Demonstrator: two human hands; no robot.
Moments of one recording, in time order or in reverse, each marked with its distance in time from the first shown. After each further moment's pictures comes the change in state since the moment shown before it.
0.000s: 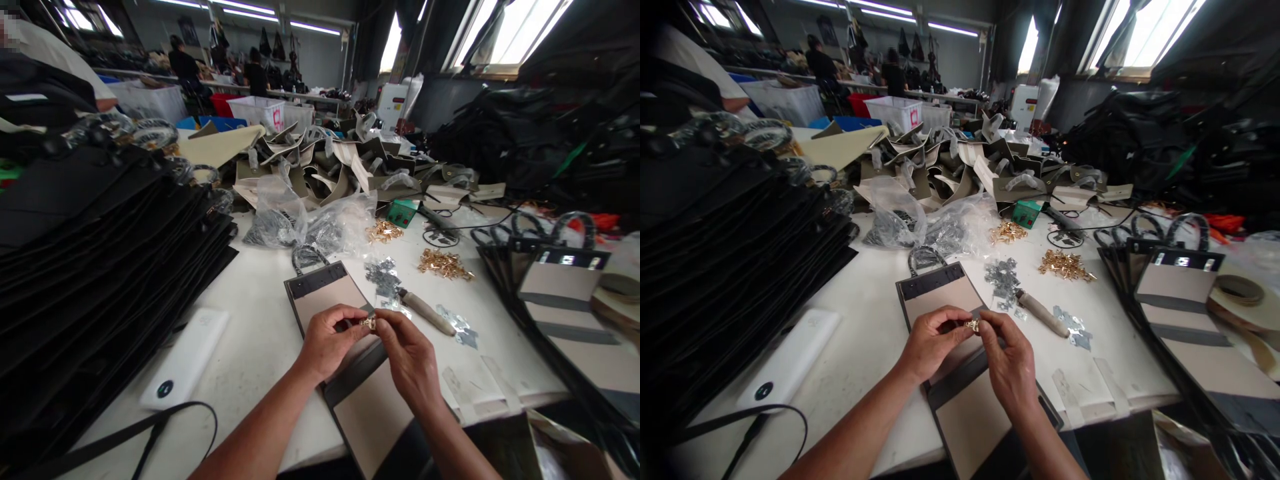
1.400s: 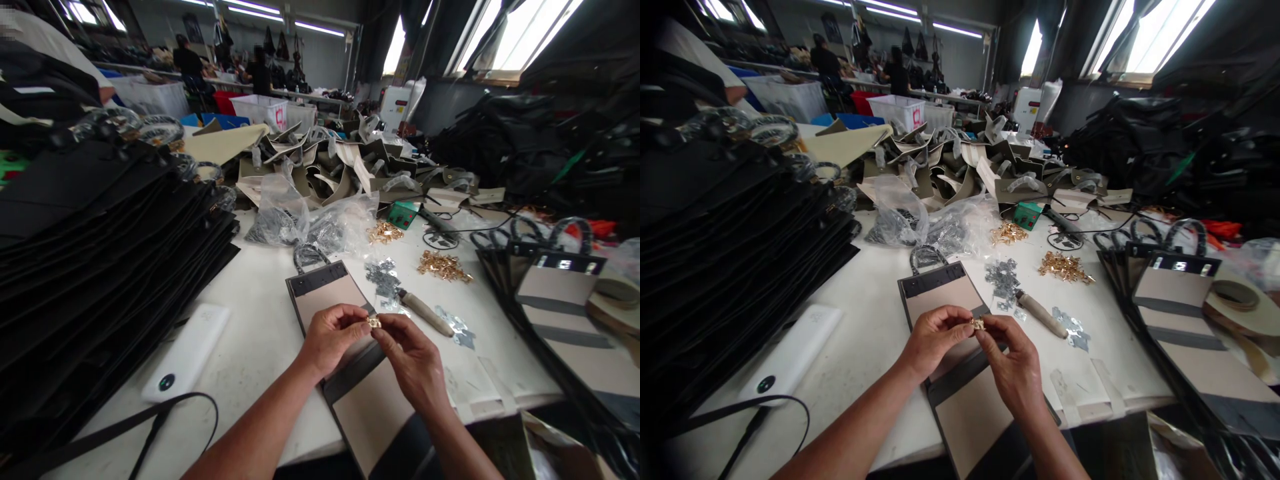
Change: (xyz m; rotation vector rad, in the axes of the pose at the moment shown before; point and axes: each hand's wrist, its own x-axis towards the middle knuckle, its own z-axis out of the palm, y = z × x) left_hand -0.003 0.001 0.003 -0.342 -0.048 -0.140; right_hand -0.004 0.005 -0.009 0.074 -0.049 0.000
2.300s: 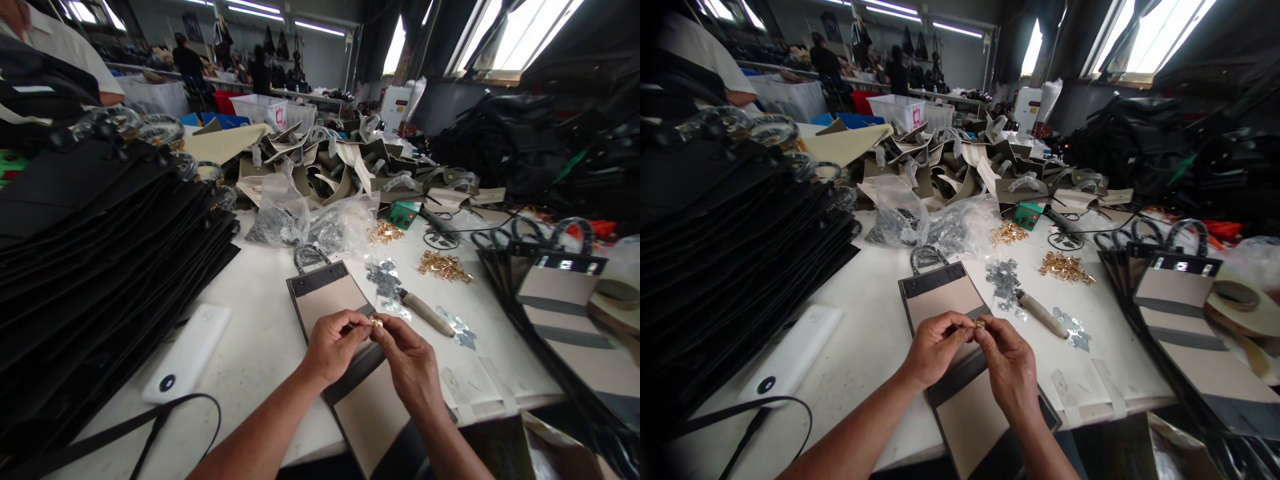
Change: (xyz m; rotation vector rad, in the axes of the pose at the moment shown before) left_hand -0.008 0.003 0.004 0.305 -0.035 0.185; right_hand -0.003 -0.003 0.011 0.090 0.037 0.148
